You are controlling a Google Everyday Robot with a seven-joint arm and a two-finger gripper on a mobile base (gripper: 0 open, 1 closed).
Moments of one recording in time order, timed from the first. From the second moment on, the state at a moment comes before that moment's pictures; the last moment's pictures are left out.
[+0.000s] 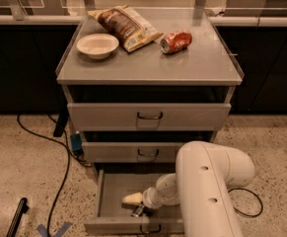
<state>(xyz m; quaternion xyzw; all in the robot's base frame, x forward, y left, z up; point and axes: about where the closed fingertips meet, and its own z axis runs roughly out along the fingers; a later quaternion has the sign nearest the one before) 0.541 0.005 0.156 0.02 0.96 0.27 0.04</state>
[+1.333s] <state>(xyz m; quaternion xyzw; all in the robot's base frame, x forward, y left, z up) 0.547 0.013 0.113 0.04 0.97 0.24 0.01</state>
